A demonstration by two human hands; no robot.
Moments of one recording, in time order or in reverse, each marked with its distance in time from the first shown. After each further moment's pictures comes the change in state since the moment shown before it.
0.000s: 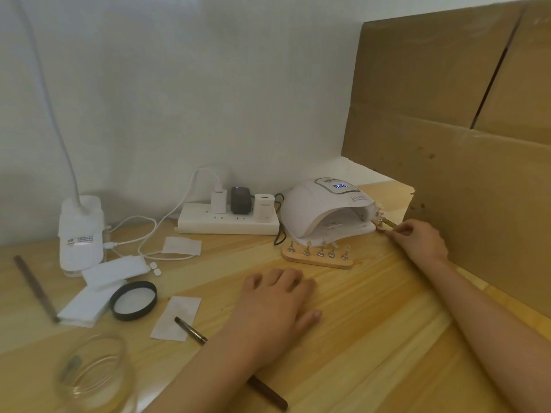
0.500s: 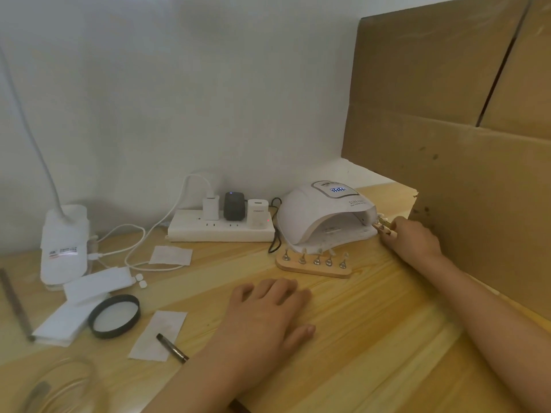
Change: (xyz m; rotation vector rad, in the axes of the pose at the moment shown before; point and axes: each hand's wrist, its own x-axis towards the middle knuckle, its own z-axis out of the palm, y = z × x) left_hand -0.001 0.001 -0.002 -0.011 0.006 -0.017; right_hand 0.028 -0.004 0.013 -0.385 -0.116 -0.107
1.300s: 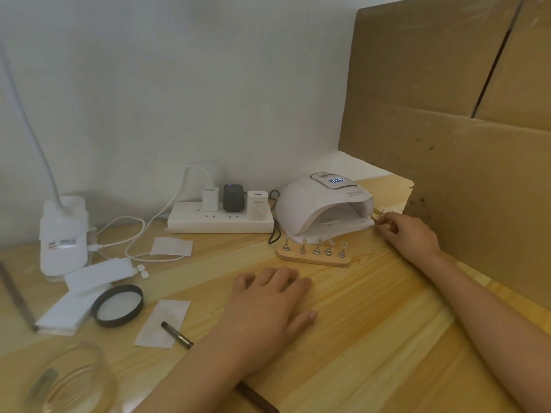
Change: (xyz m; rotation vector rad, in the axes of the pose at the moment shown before) left_hand 0.000 -0.001 0.000 0.009 0.007 0.014; right_hand -0.017 0.009 0.003 0.204 0.104 -0.164
